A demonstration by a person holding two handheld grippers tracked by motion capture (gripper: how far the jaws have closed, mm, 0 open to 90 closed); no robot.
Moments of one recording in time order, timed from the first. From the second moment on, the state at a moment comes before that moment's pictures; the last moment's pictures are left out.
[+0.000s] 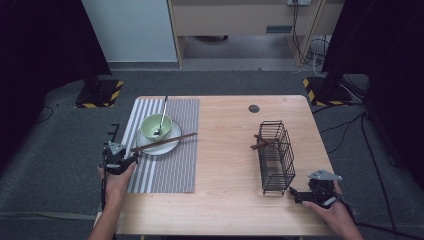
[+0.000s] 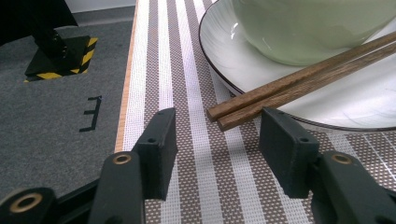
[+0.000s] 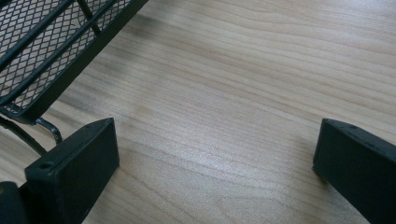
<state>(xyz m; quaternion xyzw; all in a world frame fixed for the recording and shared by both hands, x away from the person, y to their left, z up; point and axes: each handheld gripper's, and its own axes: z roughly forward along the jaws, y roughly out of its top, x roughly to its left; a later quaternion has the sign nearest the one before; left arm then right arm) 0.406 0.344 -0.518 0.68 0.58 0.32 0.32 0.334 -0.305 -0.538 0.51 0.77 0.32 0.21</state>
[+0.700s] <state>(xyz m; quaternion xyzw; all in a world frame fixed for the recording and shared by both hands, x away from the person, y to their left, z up) 0.416 0.350 -0.520 0.68 0.57 0.32 0.33 0.334 -0.305 -0.538 0.51 0.77 0.32 0.21</state>
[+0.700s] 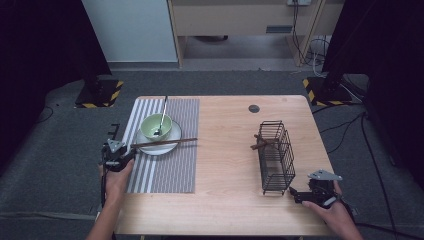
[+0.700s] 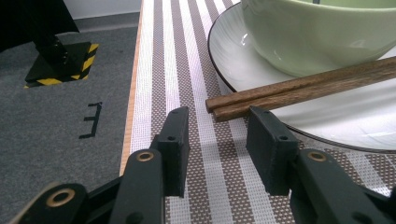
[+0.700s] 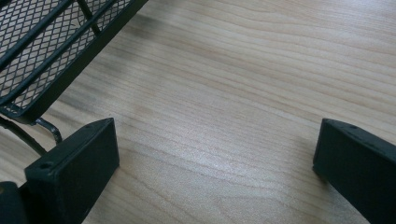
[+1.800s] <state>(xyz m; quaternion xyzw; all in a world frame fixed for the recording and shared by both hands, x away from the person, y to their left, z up) 0.423 0.353 -0.522 0.67 0.57 0.33 0.34 0.333 -0.304 -0.538 0.51 0.77 0.32 0.21</state>
